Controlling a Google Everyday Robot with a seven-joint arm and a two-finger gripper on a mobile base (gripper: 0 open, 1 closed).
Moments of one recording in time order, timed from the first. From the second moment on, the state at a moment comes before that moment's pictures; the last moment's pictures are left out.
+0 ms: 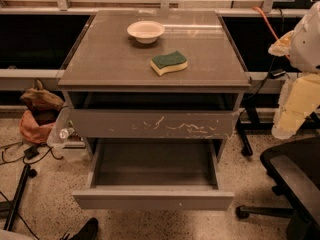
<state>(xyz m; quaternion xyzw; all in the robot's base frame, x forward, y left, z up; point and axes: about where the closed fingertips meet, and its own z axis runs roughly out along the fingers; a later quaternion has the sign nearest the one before) 0.438 -0.217 0.976 -0.60 0.78 -0.03 0.16</state>
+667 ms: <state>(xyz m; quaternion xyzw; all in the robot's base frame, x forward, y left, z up) 0.438 -0.213 0.968 -0.61 0.78 -0.03 0.15</state>
